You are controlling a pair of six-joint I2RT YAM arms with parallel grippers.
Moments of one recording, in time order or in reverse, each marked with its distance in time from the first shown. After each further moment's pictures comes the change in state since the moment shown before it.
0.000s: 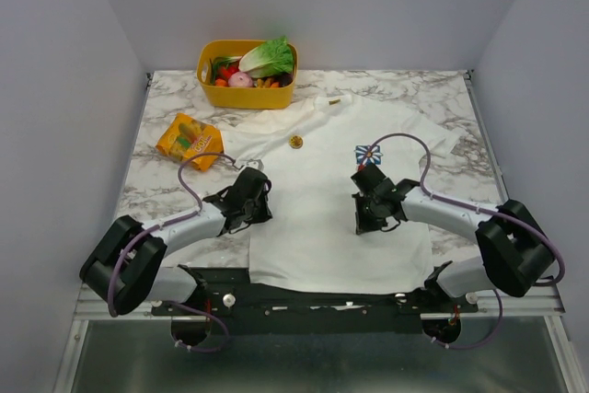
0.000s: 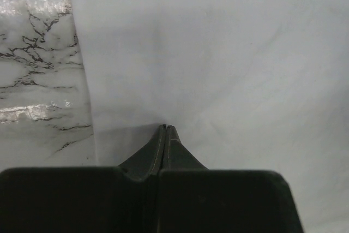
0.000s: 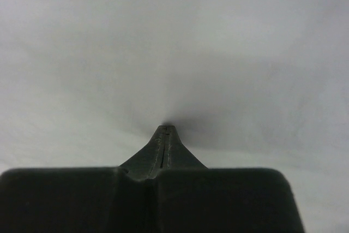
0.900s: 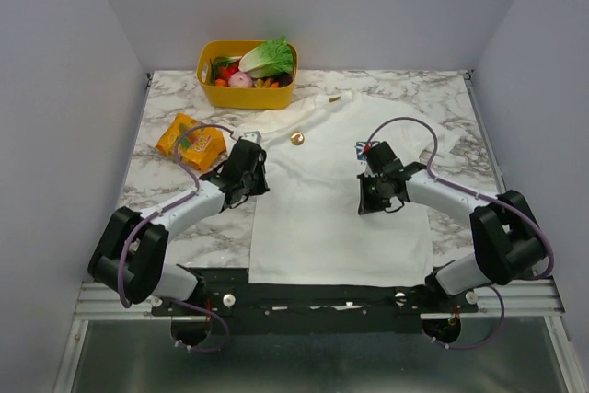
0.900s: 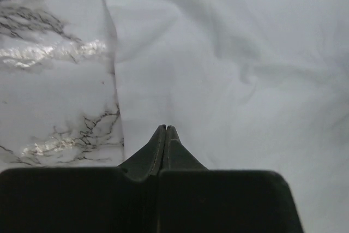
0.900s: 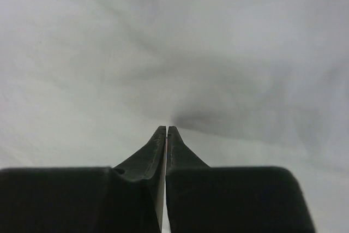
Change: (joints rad) left arm 0.142 0.043 0.229 -0.050 -0.008 0.167; right arm -0.188 0.065 0.105 0.023 -0.092 -0.157
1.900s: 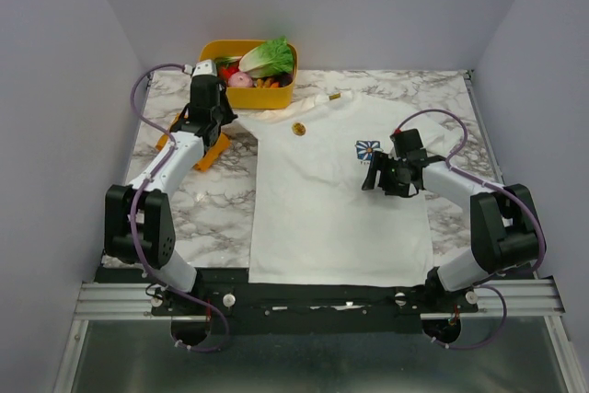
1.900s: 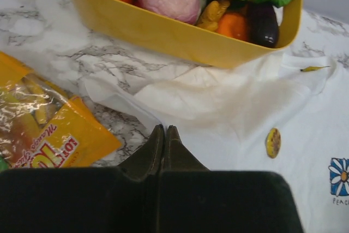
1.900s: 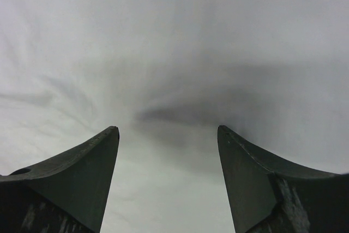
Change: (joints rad) left arm 0.305 0.205 0.451 0.056 -0.053 0.112; right arm -0.228 0.052 -0.001 0.159 -0.036 0.026
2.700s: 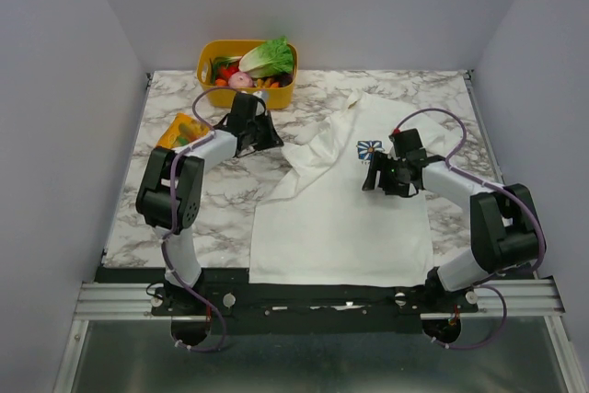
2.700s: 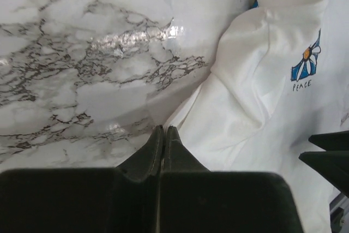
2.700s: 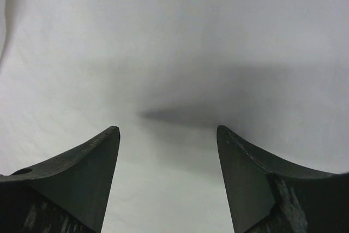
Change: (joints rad) left arm -0.132 0.315 -0.005 0.042 0.447 -0.114; right arm 0.000 0.002 0.004 0.000 0.007 -0.029
